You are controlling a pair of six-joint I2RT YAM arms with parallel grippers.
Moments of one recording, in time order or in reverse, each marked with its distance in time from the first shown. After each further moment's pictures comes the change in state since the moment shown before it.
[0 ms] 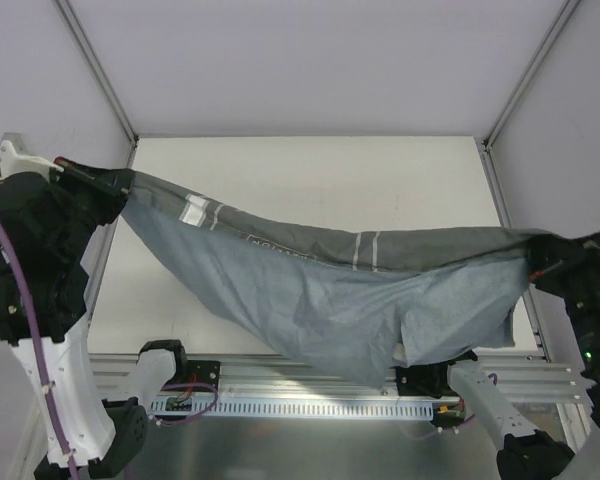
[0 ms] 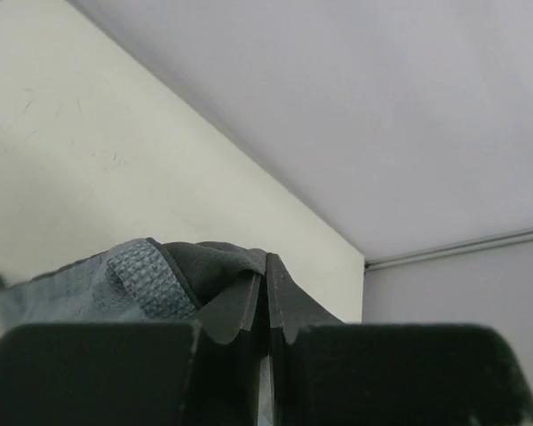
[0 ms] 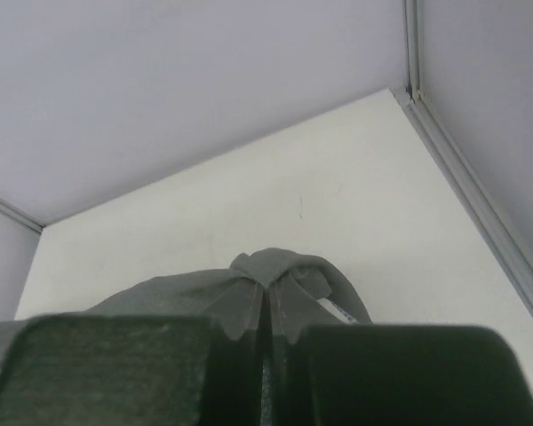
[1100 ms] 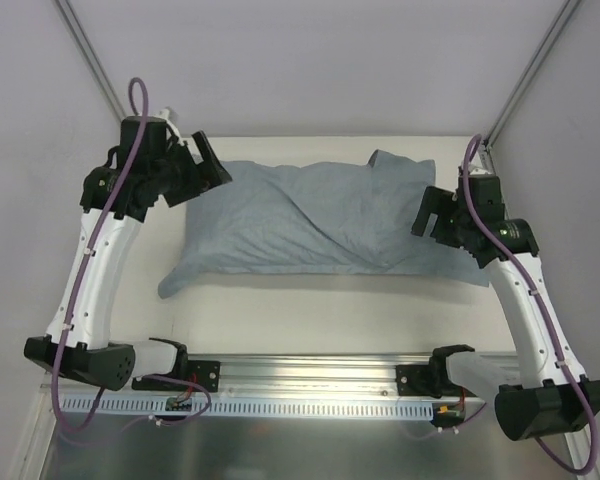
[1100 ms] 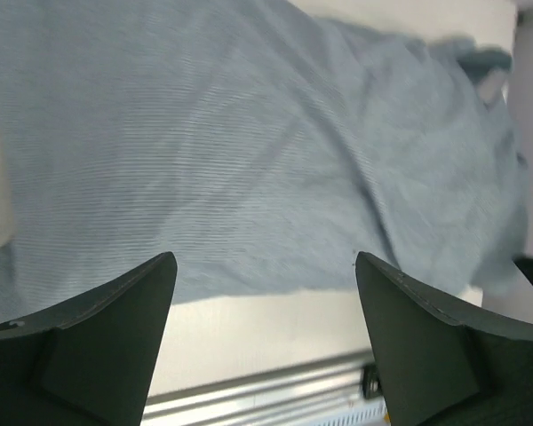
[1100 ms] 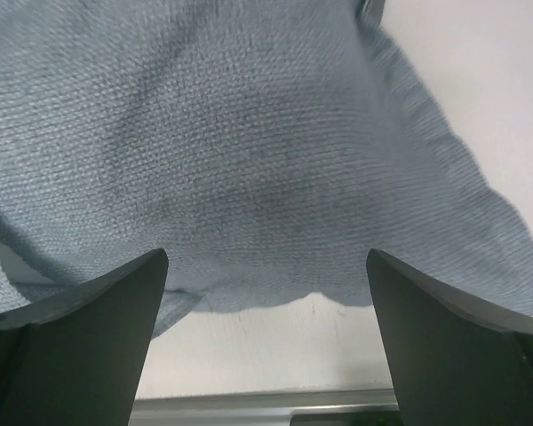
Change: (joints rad) left arm -0.265 0.373 -0.087 -0.016 0.071 0.251; right arm -0.006 0.330 -0.640 0.304 -0.152 -0.033
